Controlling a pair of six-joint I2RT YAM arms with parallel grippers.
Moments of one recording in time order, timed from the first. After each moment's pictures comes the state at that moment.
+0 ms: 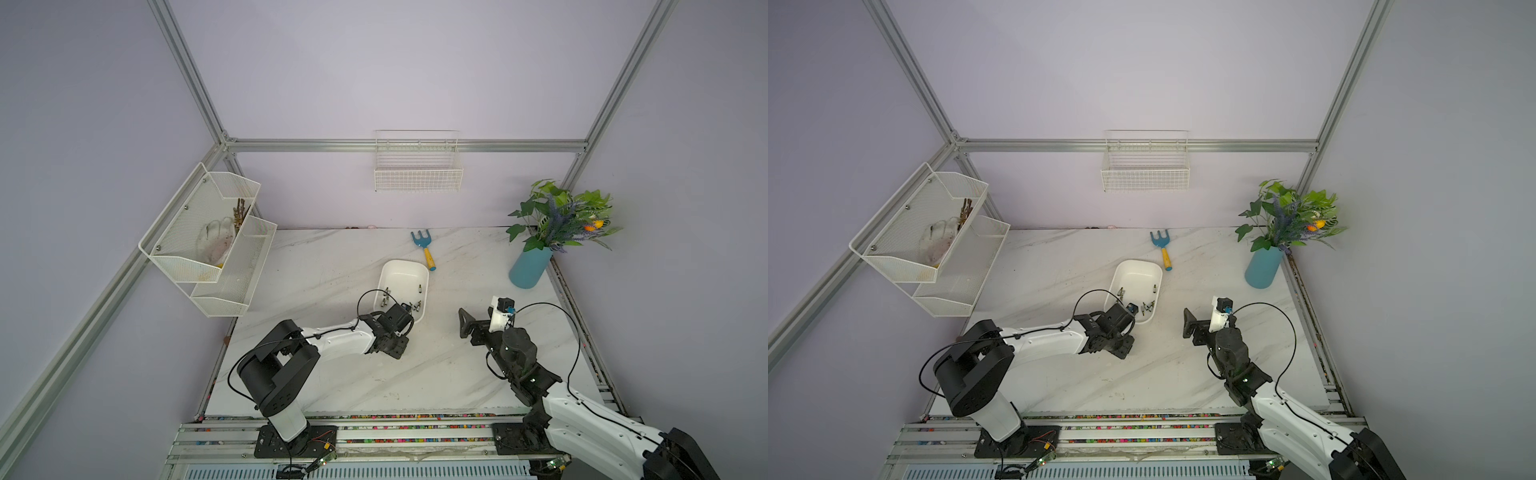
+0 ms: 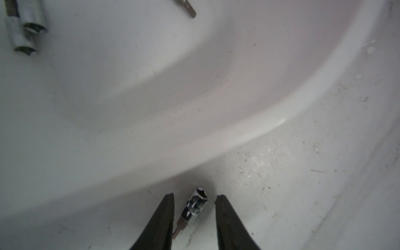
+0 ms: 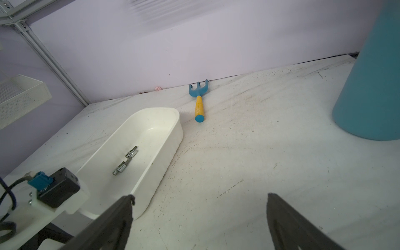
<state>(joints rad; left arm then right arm) -0.82 1.68 0.93 -0.41 -0.12 -0.28 0.54 0.85 0.21 0.43 0.30 0.34</state>
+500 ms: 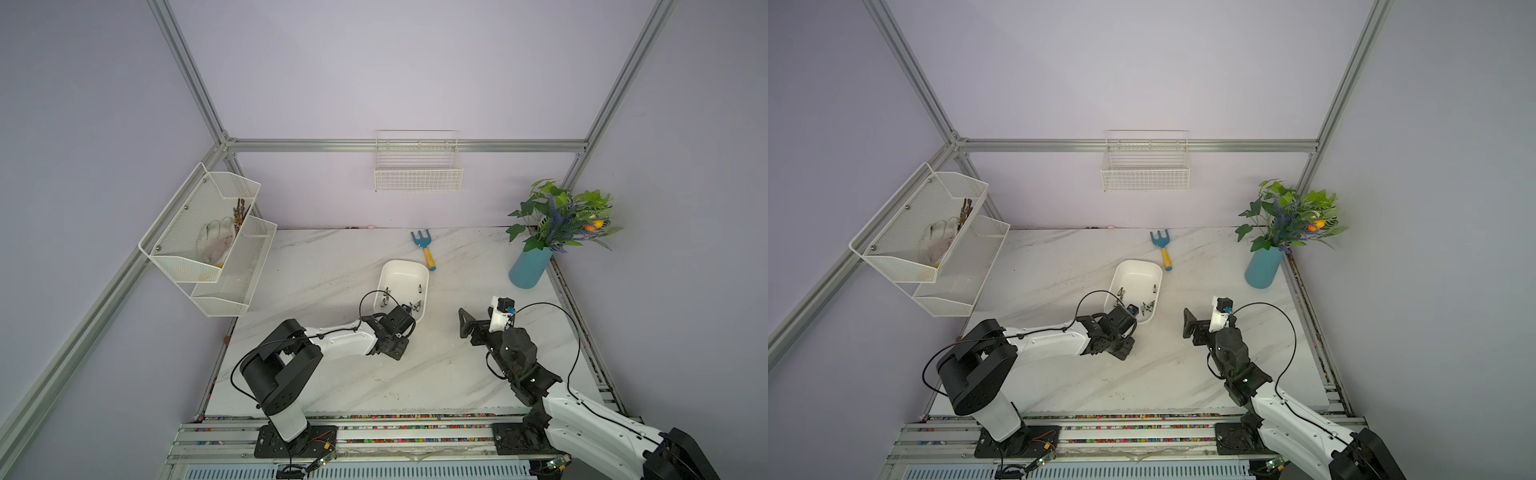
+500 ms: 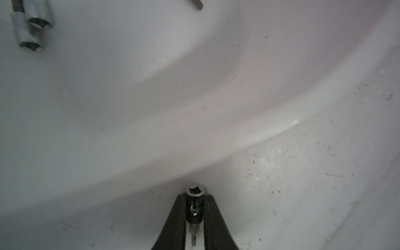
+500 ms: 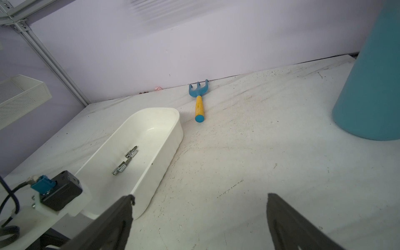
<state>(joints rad) -0.83 1.69 0.93 -0.41 -0.16 -0.29 0.54 0.85 0.21 0.43 0.30 0.34</state>
